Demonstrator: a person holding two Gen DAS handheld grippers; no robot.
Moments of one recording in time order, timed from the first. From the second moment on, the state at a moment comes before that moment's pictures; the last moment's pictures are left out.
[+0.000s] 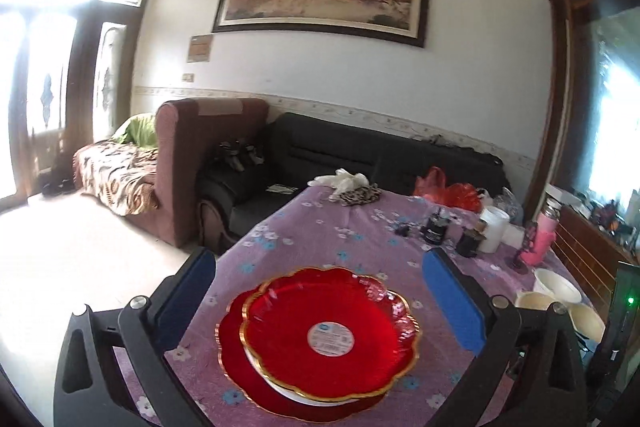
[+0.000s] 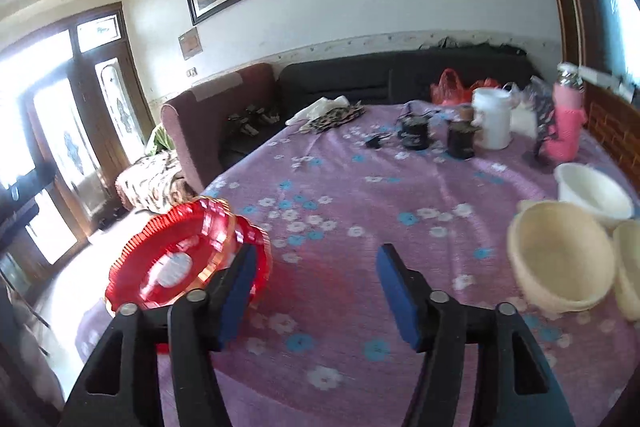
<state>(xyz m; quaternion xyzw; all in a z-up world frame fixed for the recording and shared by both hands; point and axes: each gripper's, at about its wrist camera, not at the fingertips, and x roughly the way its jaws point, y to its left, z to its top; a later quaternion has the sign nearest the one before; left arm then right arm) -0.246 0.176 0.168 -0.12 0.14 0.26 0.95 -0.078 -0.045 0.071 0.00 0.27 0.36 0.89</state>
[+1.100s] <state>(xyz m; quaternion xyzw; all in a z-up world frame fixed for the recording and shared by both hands) -0.021 0.033 0.088 -0.12 0.40 0.07 0.90 0.045 -0.265 0.015 0.23 0.40 0.21 0.86</state>
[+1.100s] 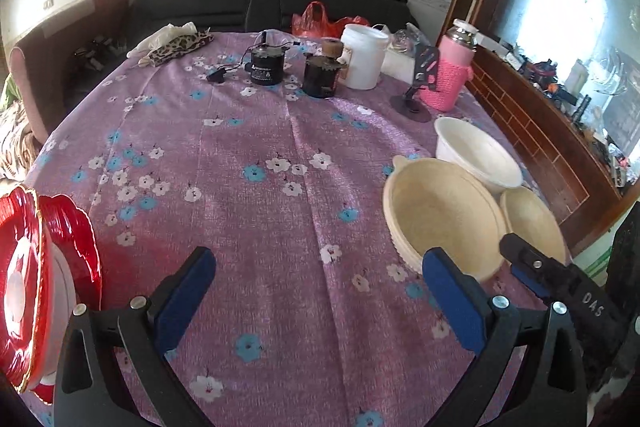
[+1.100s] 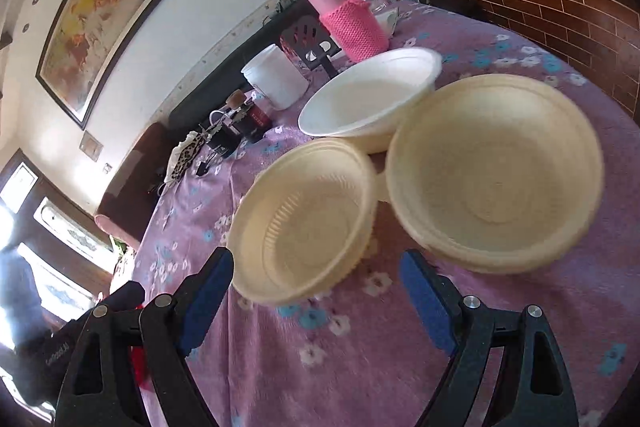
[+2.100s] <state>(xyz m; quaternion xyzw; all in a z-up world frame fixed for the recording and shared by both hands) 0.065 0.020 0.029 -0.10 0.46 0.03 0.88 0.071 -0.222 -0.016 0.19 0.43 0.23 0.85</state>
